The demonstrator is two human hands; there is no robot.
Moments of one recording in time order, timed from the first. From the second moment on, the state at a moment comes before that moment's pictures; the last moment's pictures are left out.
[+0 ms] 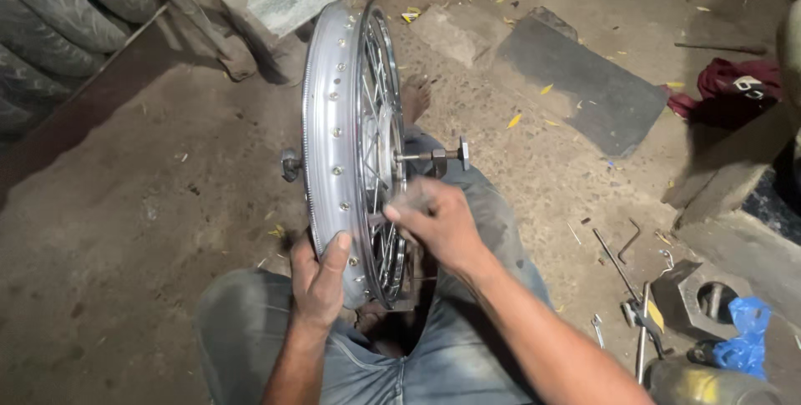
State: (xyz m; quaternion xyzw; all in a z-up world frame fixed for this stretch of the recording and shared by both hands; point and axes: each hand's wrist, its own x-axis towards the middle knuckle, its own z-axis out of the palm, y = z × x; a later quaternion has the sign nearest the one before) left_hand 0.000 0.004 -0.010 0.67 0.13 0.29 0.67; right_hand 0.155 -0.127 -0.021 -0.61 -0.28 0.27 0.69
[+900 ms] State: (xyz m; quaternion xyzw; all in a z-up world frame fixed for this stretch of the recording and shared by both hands) left_hand -0.001 0.005 -0.009 0.66 0.10 0.29 0.69; right_hand 0.157 -0.097 -0.003 -0.50 -0.21 0.36 0.76
